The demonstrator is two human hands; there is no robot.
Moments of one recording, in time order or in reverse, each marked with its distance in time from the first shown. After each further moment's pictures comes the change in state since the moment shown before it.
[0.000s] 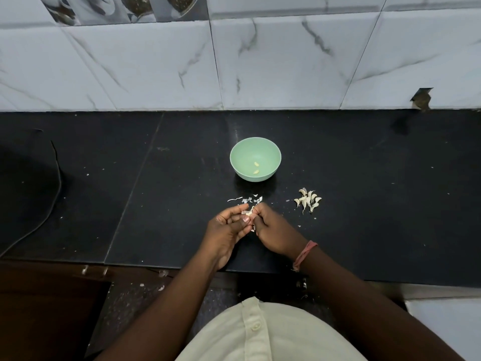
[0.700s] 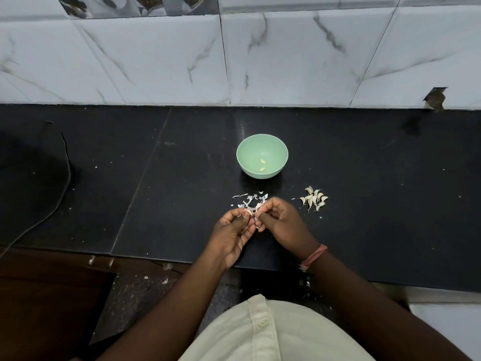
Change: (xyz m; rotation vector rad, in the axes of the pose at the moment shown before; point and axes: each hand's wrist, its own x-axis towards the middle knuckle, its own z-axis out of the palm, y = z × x) left_hand -0.004 -0.007 0.002 -0.208 0.097 -0.098; right_hand -0.003 -0.001 -0.002 0.502 0.110 -0.002
